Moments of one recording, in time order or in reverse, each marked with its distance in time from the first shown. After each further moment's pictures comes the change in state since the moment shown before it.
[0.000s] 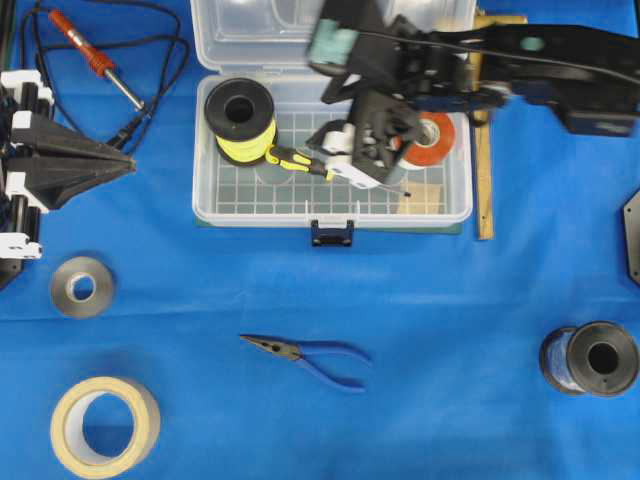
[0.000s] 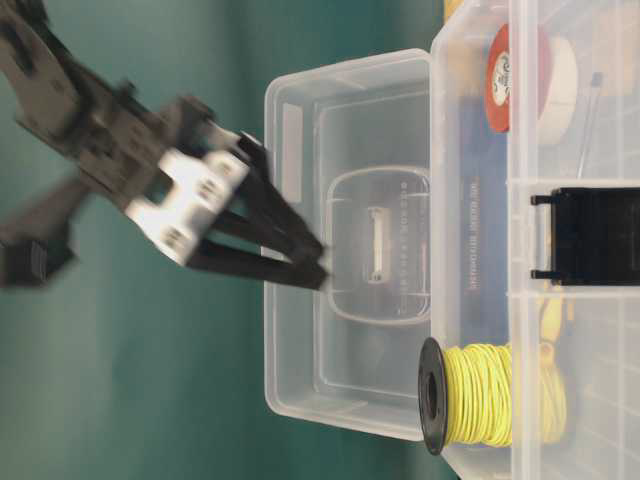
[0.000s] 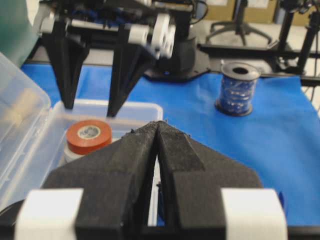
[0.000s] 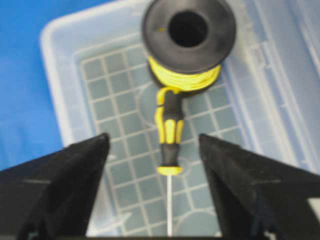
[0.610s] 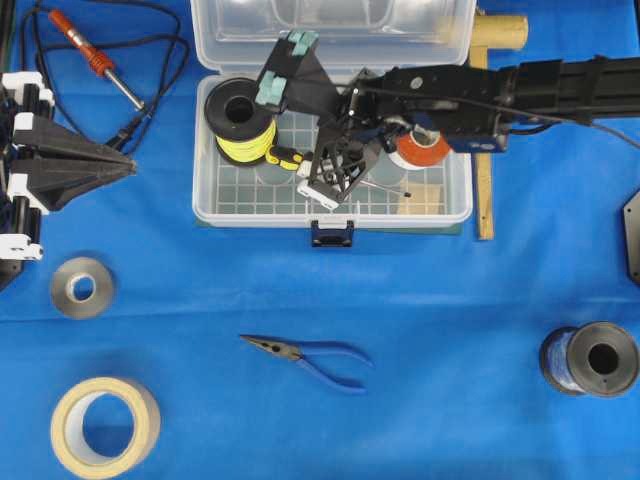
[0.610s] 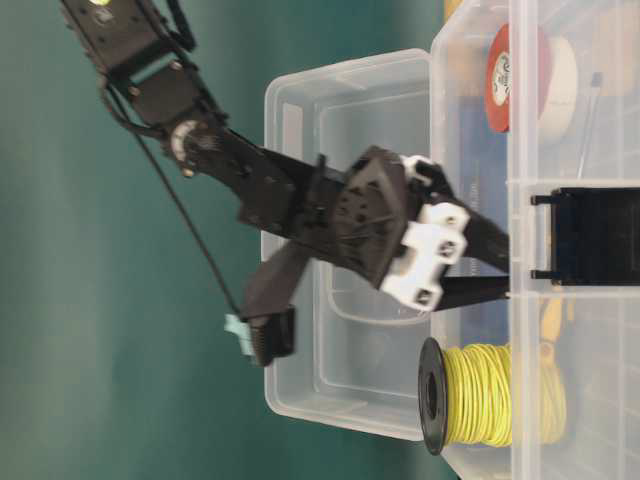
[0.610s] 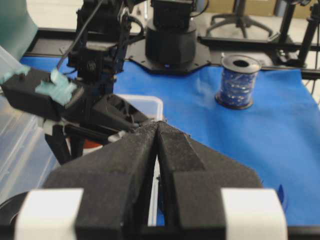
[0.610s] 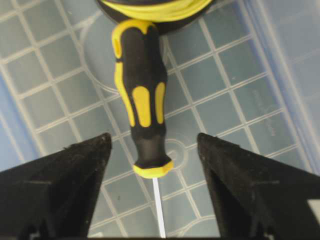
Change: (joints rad) left arm 0.000 0.000 0.000 0.000 0.023 0.000; right arm -0.018 0.299 -0.044 0.008 0.031 0.087
